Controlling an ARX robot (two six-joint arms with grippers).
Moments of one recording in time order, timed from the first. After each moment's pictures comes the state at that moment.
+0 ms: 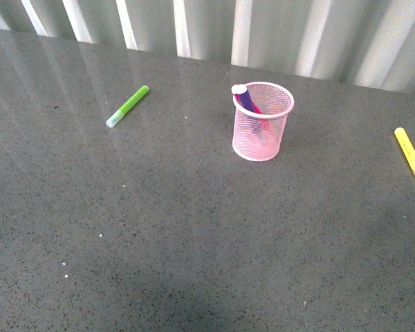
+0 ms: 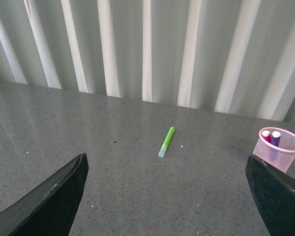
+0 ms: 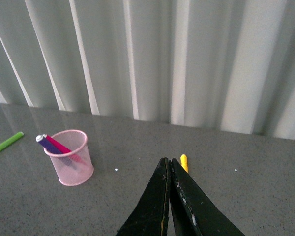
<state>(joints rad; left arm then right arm) 0.00 0.00 0.02 0.00 0.00 0.00 0.00 0.05 0.02 0.01 0.00 0.00</state>
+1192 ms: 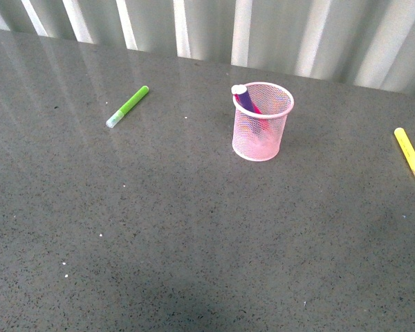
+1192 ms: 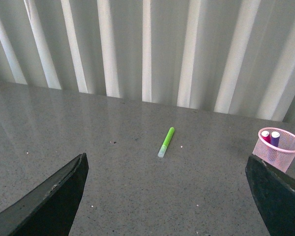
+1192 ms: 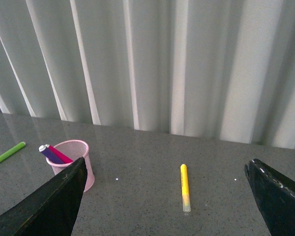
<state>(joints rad) 0.00 0.00 0.02 0.00 0.00 0.00 0.00 0.00 0.02 0.00 0.00 0.00</state>
